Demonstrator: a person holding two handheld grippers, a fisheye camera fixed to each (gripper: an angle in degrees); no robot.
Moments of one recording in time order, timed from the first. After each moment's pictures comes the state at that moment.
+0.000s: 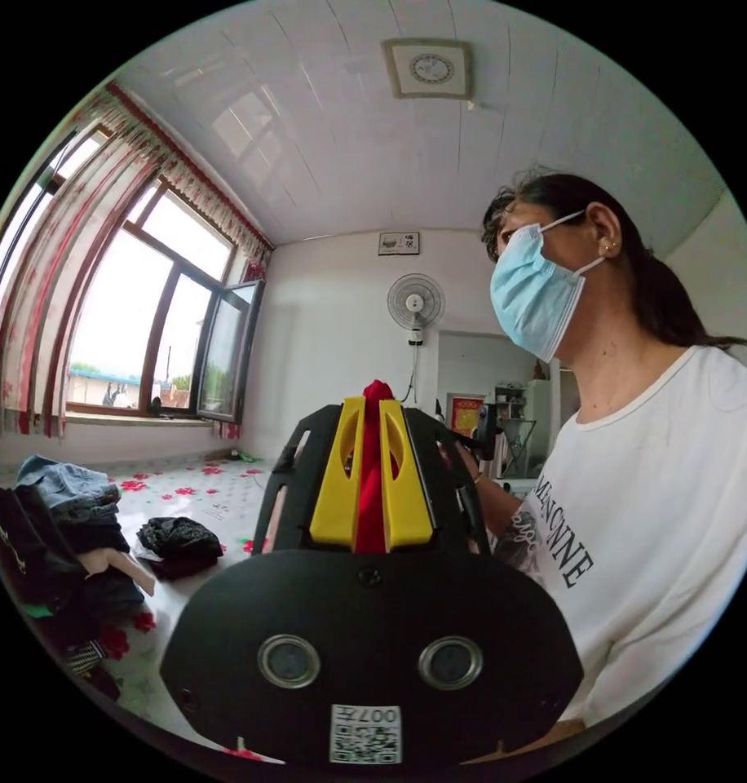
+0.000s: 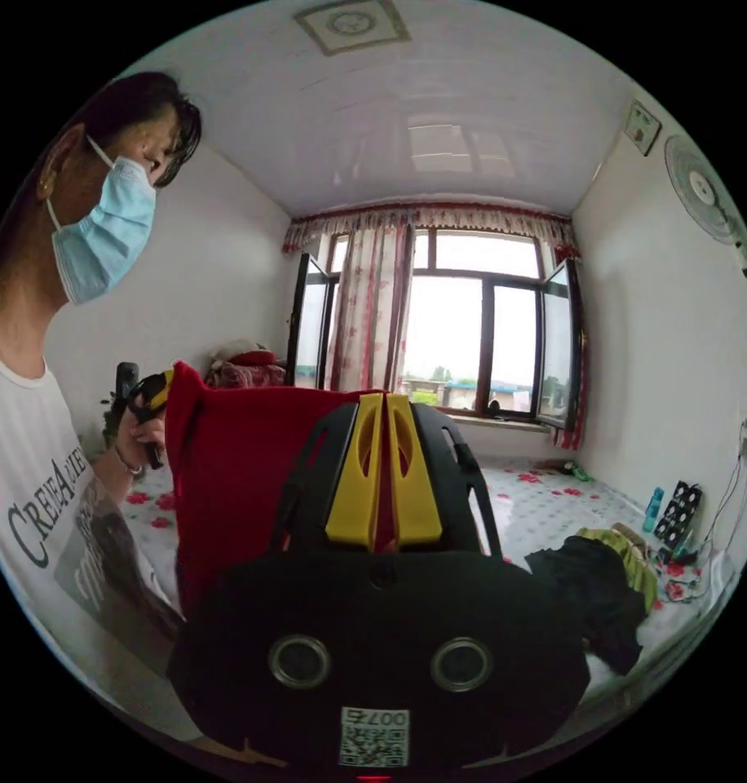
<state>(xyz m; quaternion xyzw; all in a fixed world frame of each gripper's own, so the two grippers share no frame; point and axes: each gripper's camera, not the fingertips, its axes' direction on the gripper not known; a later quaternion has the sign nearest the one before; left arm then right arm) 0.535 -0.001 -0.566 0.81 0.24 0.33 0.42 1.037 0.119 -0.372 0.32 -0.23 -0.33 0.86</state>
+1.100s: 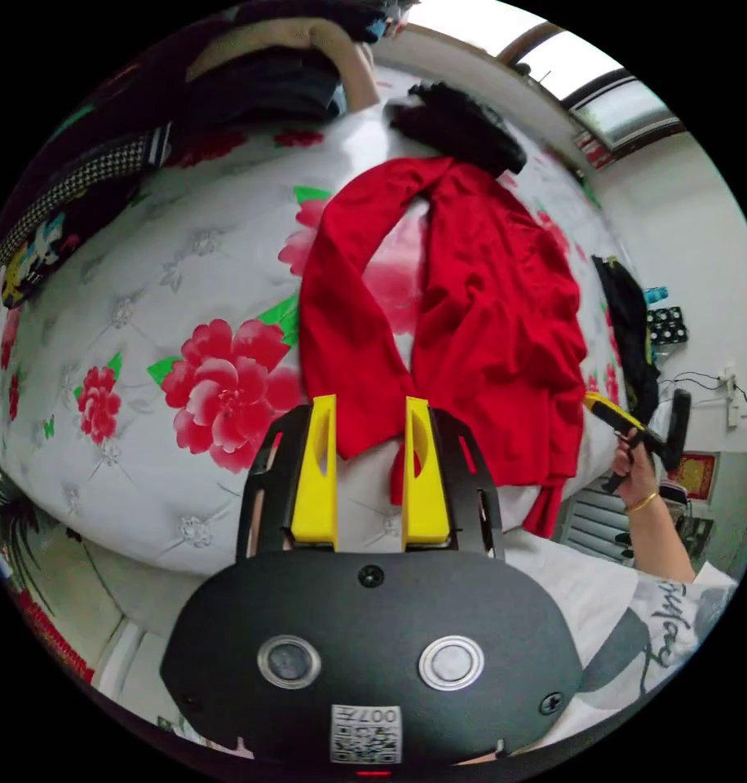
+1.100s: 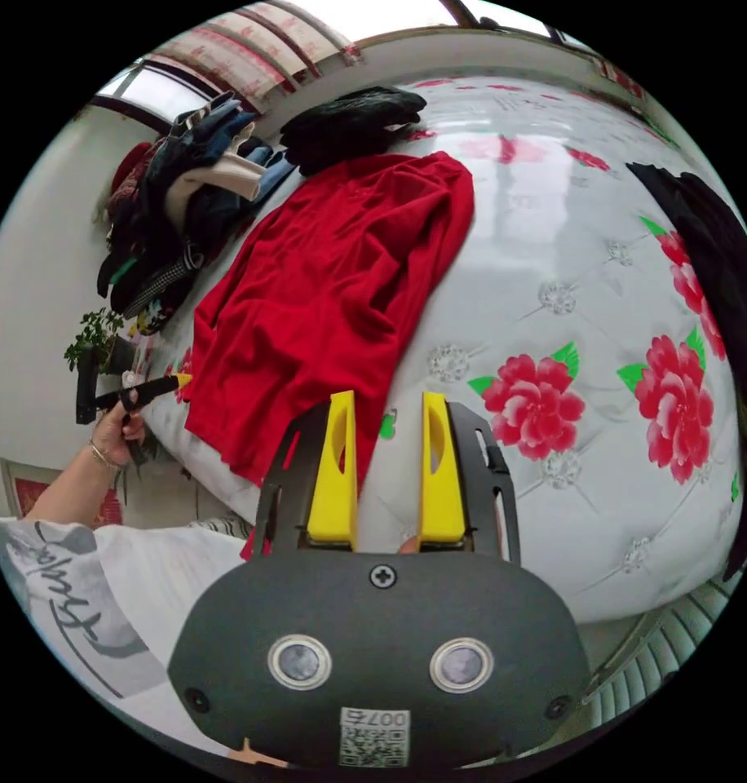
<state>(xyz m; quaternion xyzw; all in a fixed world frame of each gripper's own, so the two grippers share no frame) 0.458 -0.733 -0.232 0.33 0.19 -0.19 0.91 1.088 -0.056 0.042 -0.33 -0.18 -0.24 0.90</state>
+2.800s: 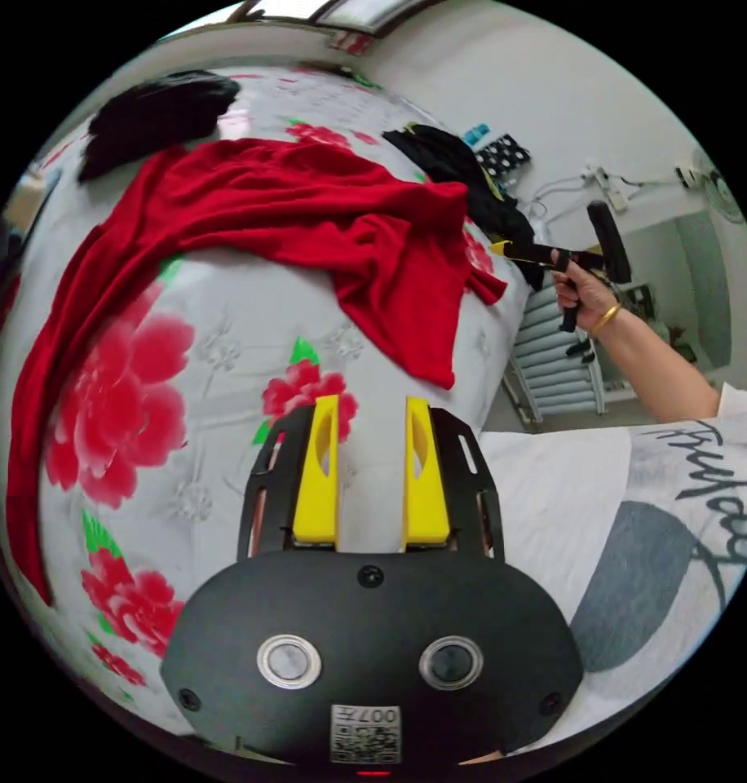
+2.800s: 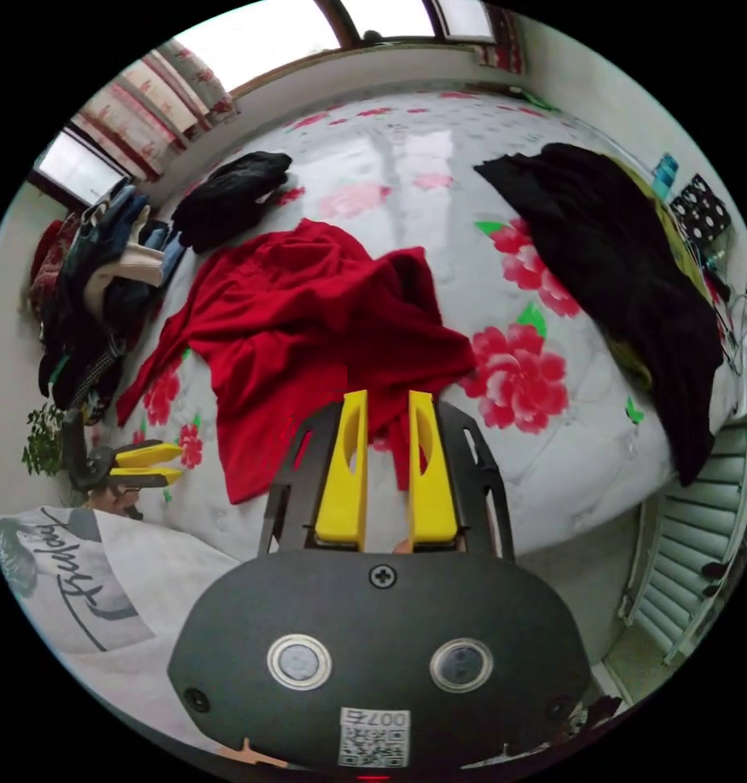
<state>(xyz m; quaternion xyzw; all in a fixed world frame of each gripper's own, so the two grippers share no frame) 0.607 -0.697 -0.095 0.32 0.21 0.20 0.90 1.055 -0.201 -0.039 -0.28 -0.03 -0.14 0.95</state>
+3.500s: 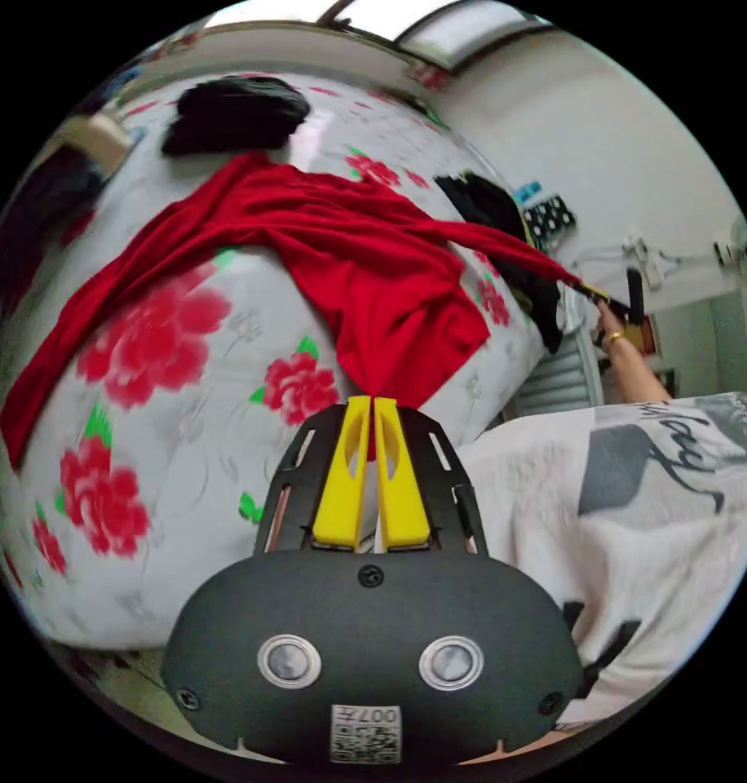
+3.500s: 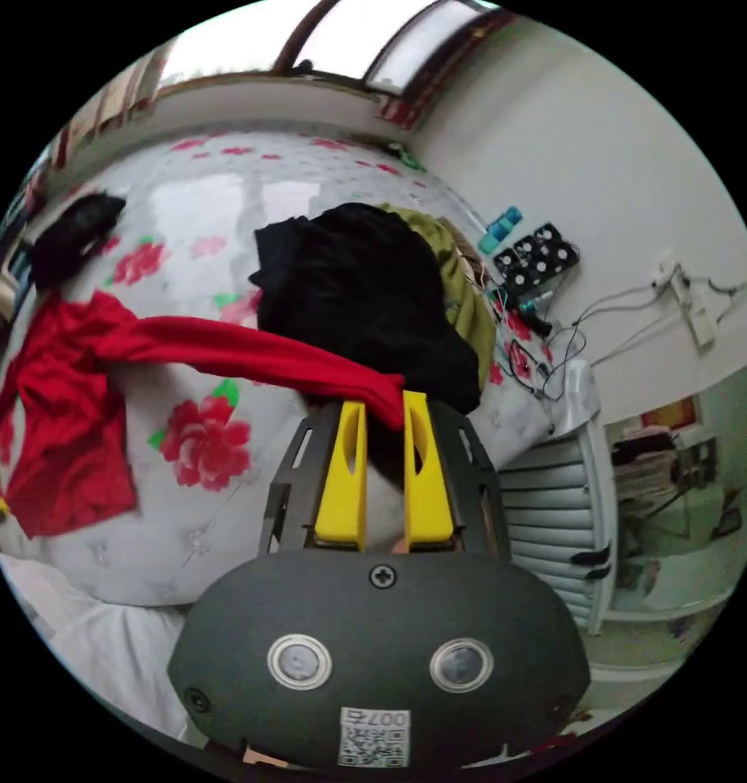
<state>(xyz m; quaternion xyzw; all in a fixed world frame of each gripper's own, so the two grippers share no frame) 0.590 -0.581 -0.121 0.36 0.25 0.04 0.90 1.215 -0.297 -0.077 -0.15 0.23 -0.18 0.94</state>
